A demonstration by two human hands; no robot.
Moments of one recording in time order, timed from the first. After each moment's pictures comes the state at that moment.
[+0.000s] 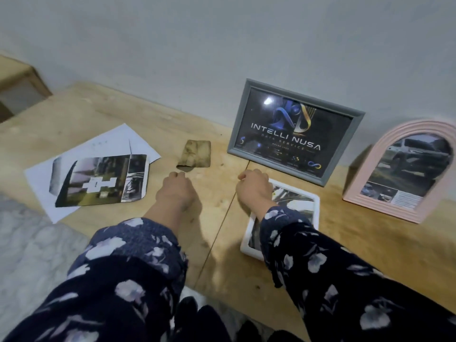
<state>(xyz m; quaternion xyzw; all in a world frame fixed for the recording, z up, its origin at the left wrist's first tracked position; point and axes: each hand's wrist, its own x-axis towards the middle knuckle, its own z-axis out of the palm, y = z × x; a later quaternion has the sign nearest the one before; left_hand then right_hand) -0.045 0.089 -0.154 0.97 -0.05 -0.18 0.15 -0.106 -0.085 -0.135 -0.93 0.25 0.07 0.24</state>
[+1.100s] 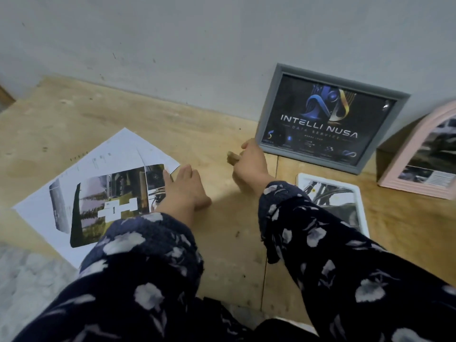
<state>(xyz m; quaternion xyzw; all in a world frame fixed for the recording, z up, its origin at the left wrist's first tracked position) 0.046 0.151 -0.173 0.95 -0.22 -0.24 -0.04 0.013 -0.001 -0.147 -0.85 0.33 -0.01 0.41</state>
